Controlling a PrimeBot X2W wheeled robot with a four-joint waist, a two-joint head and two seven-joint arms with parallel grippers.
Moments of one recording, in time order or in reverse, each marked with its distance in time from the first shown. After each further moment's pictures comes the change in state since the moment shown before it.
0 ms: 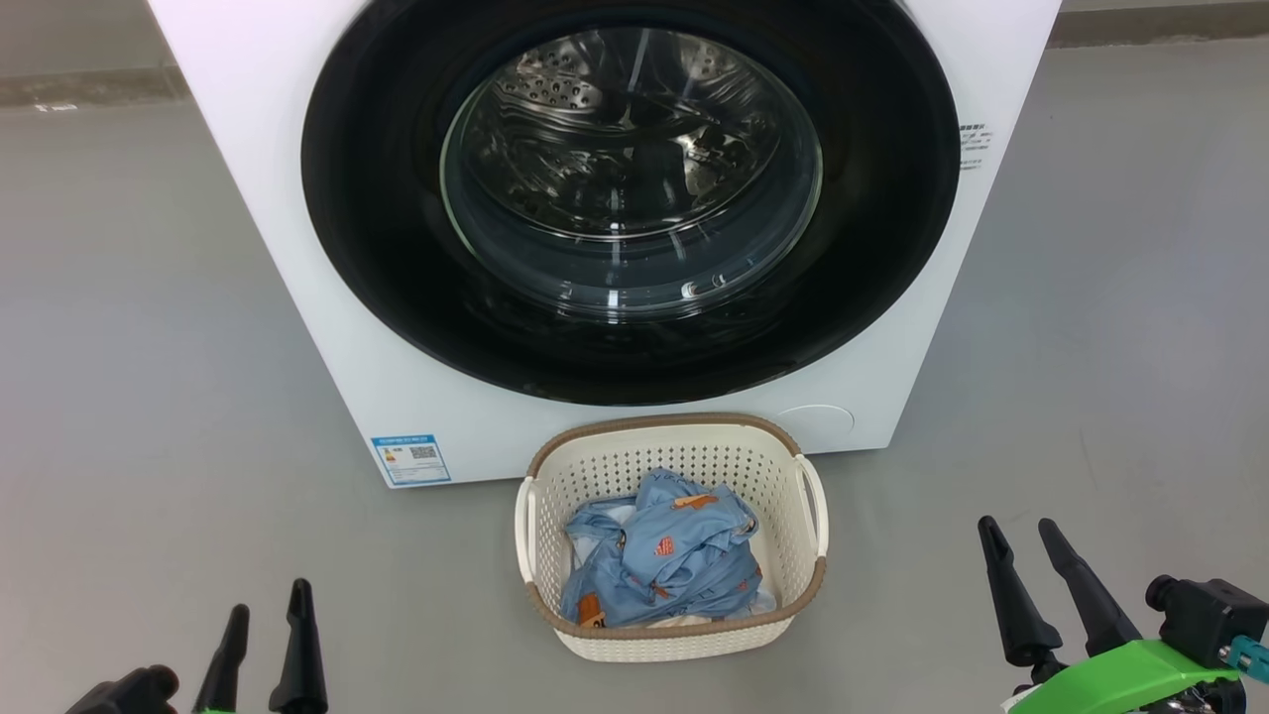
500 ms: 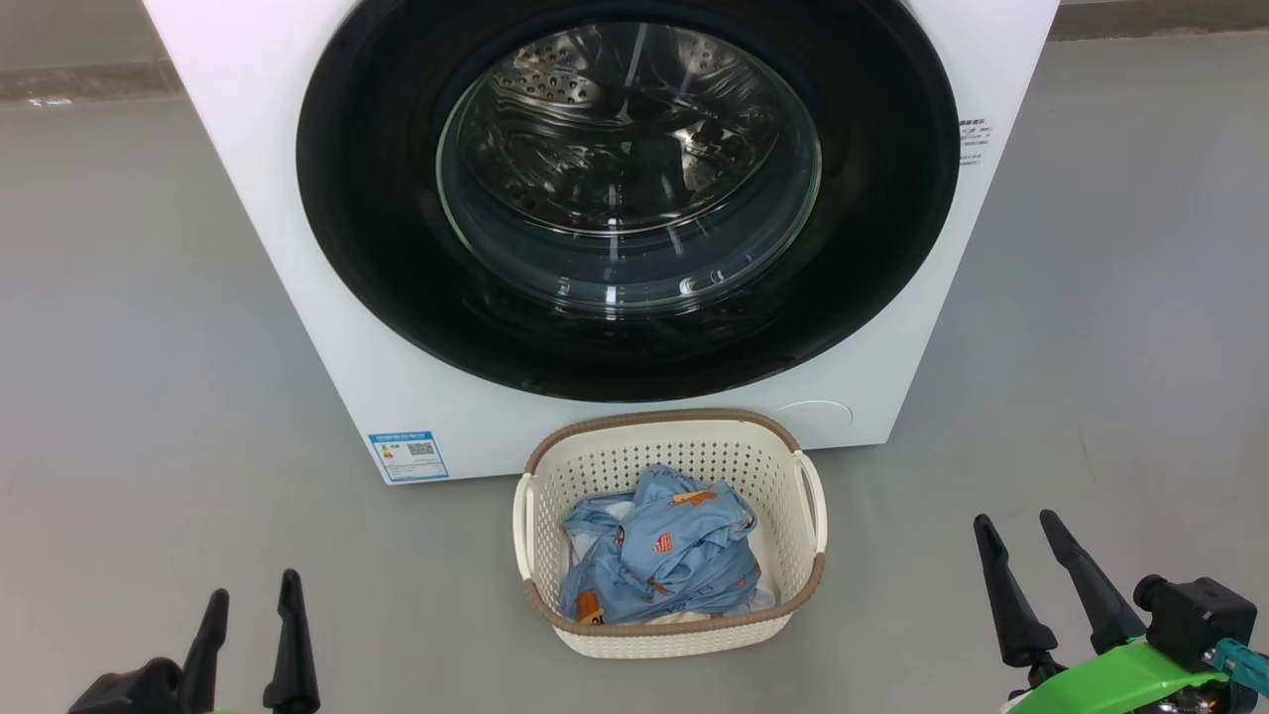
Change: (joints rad) left arm 0.002 0.002 0.024 -0.017 0.184 0.000 -0.043; right arm 0.000 -0.005 0.001 -0.007 -0.135 0.000 -0.043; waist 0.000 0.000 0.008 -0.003
